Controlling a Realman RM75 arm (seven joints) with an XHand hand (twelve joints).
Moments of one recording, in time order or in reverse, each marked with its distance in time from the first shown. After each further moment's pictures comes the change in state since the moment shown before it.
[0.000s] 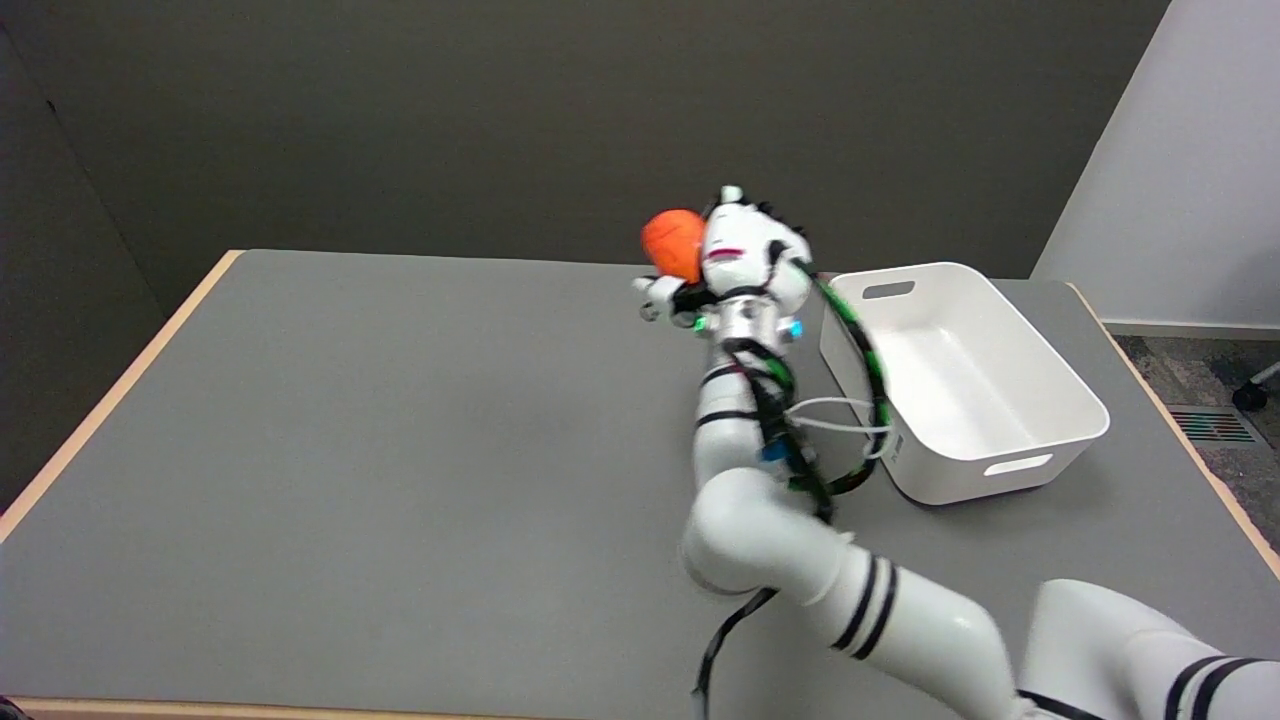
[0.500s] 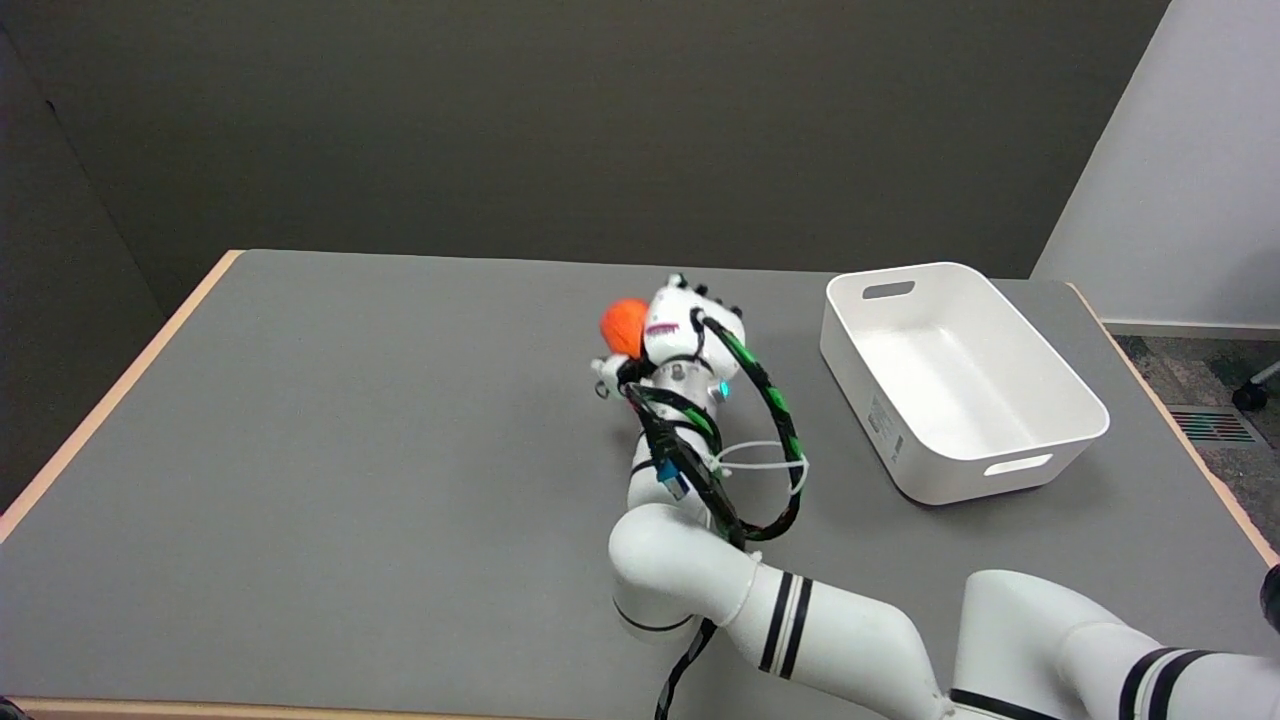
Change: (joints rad) arm 0.066 -0.134 -0.127 0.290 0.134 0.066 0.075
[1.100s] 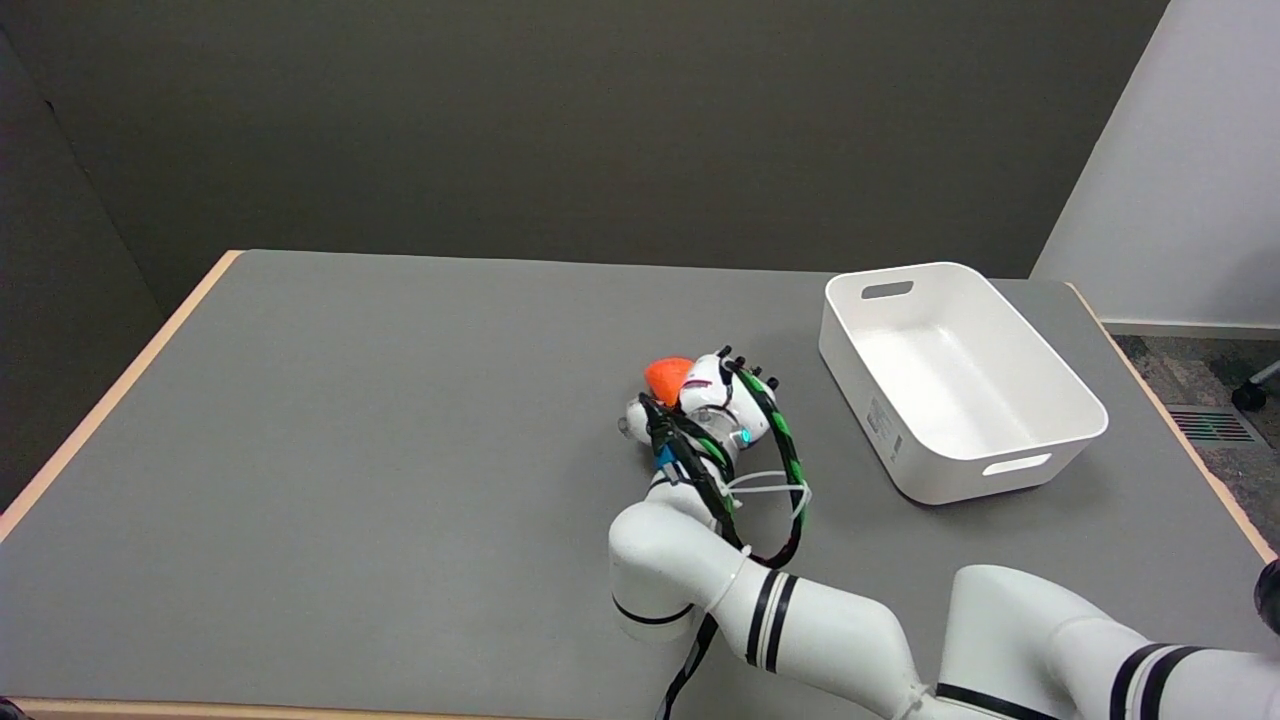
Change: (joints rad) arm 0.020 -0.029 0.012 0.171 0.224 0.078 0.044
